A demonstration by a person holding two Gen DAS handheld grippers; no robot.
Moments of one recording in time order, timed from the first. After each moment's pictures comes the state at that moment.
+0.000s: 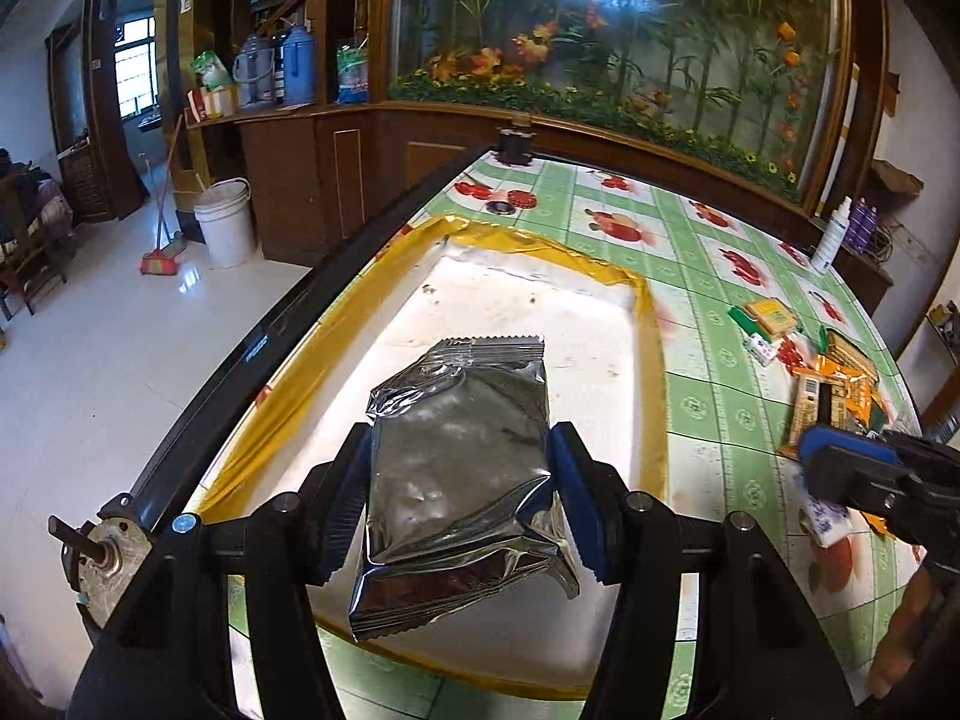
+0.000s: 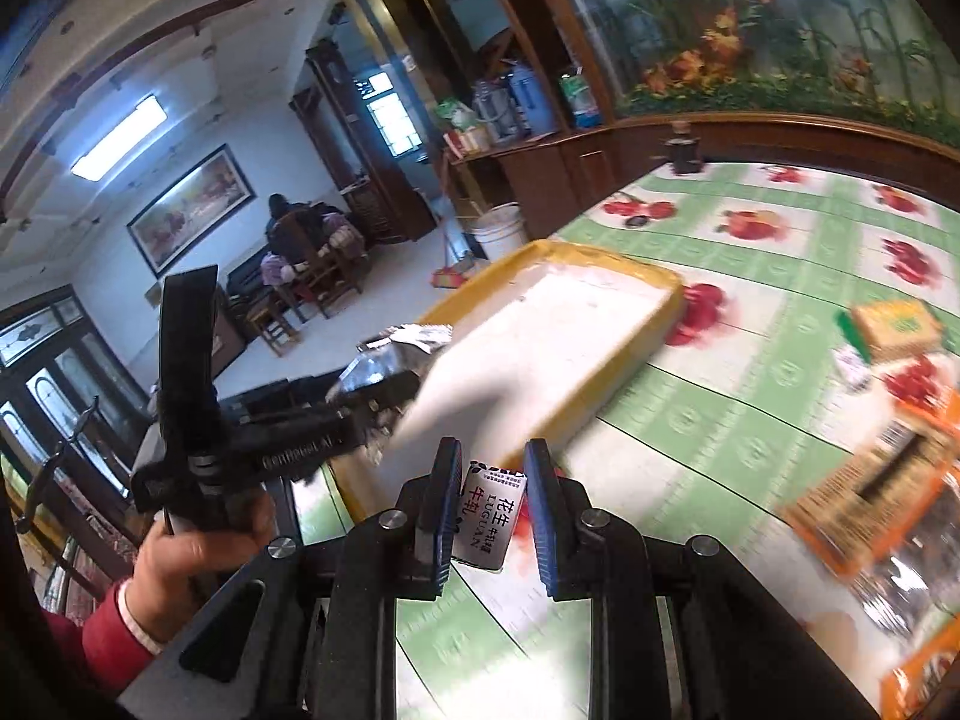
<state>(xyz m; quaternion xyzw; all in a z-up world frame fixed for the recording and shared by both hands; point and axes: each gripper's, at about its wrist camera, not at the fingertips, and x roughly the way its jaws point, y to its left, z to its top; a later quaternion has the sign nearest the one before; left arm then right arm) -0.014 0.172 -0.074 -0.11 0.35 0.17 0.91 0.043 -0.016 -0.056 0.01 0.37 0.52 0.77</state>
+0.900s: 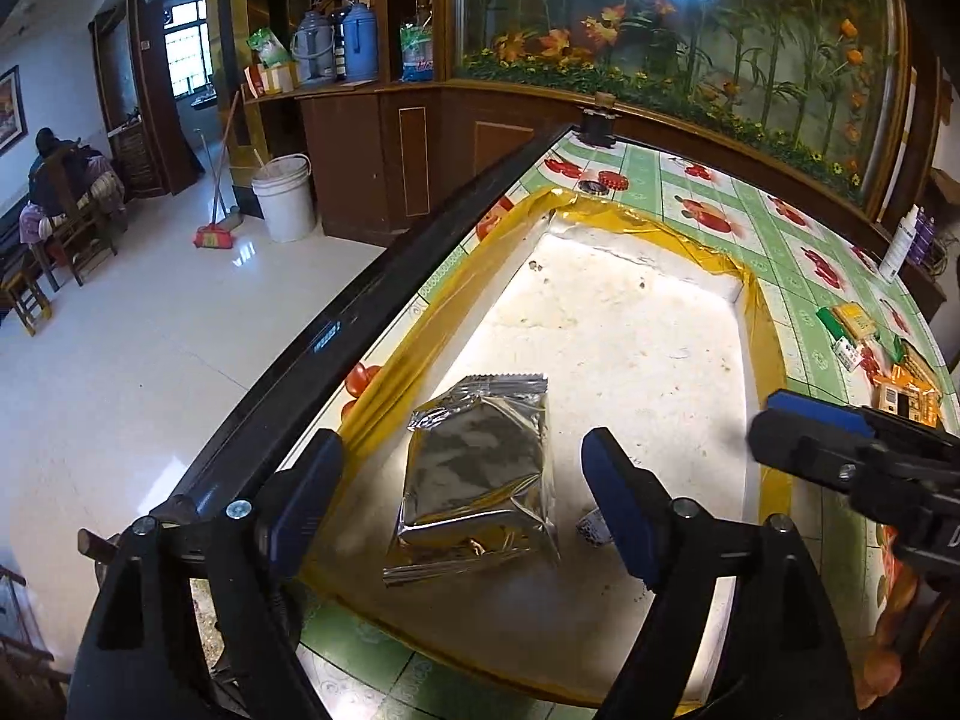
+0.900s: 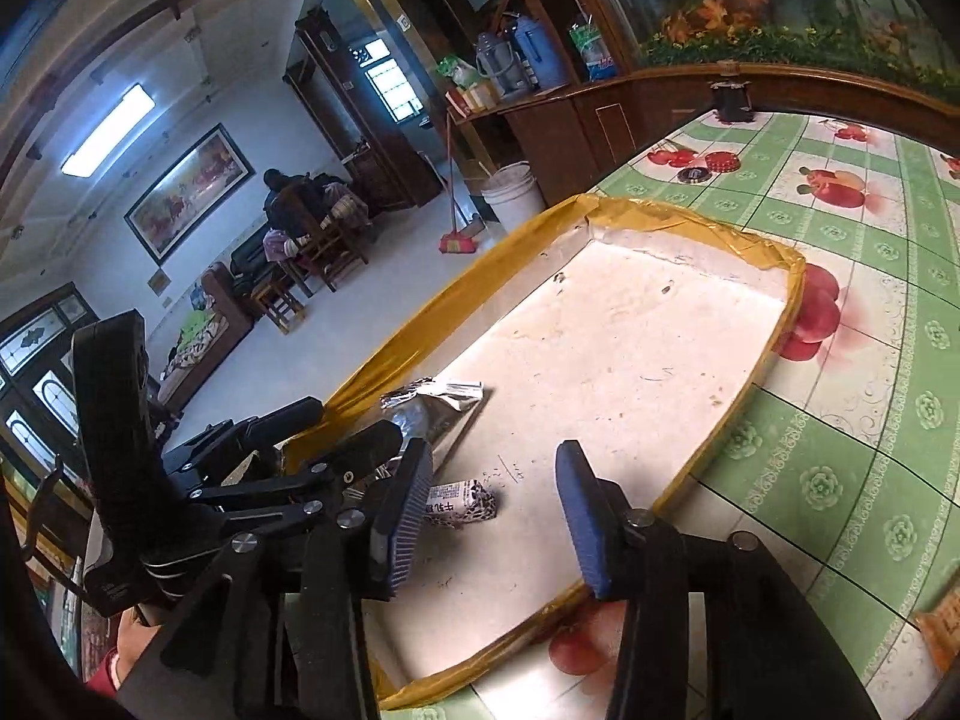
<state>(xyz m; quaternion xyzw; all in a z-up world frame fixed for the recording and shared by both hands) -0.020 0.206 -0.091 -0.11 0.37 0.24 0.89 0.068 0.067 -0.091 0.00 0.41 0.52 0.75</state>
